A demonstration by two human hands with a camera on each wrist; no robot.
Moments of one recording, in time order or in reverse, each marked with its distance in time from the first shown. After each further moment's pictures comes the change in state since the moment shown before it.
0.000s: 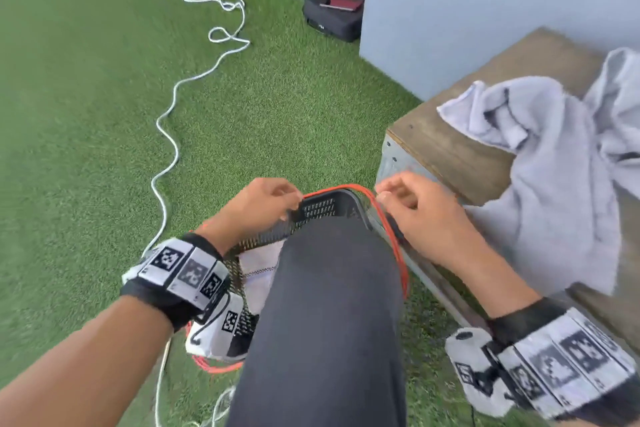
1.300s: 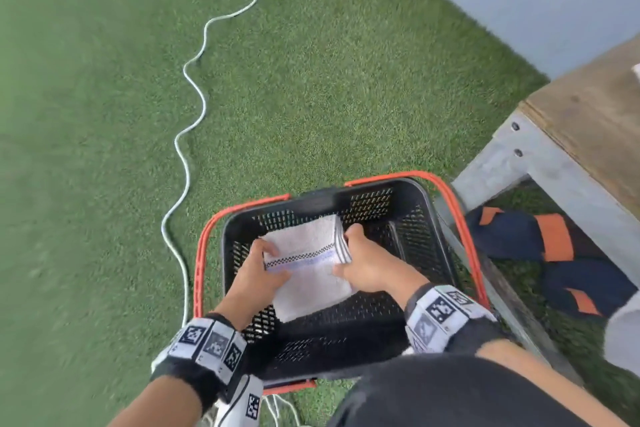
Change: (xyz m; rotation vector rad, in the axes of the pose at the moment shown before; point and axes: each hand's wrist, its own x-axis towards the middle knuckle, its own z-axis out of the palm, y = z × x) left_hand 0.015 -0.196 0.092 -0.279 0.139 -0.586; right_hand 0.080 0.076 0.213 -0.183 -0.874 0.330
